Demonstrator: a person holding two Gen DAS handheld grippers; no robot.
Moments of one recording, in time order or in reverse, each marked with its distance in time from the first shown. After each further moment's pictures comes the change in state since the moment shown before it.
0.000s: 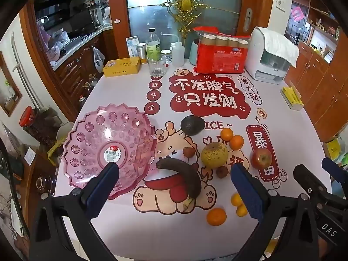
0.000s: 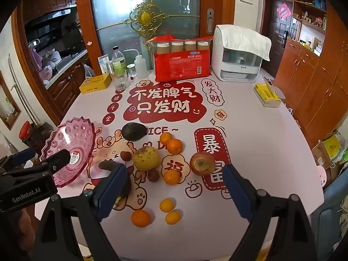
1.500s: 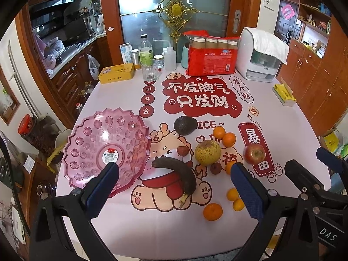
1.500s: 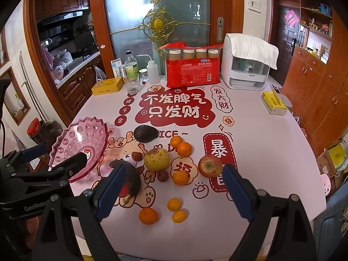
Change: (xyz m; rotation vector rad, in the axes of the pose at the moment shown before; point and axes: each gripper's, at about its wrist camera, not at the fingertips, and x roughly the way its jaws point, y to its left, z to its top) left arm -0.025 -0.011 -0.011 0.057 -0.034 -0.006; right arm -0.021 0.005 -0.007 -0.030 -0.059 0.059
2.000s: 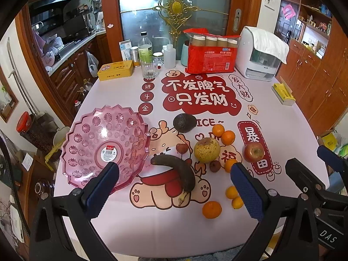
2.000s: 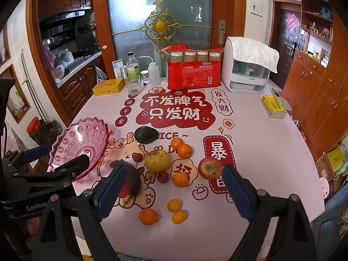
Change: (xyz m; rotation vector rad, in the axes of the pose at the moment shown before) left arm 0.004 0.000 0.000 -0.001 0.021 -0.008; right arm -0.004 0.005 0.001 -0.018 -0.014 -0.008
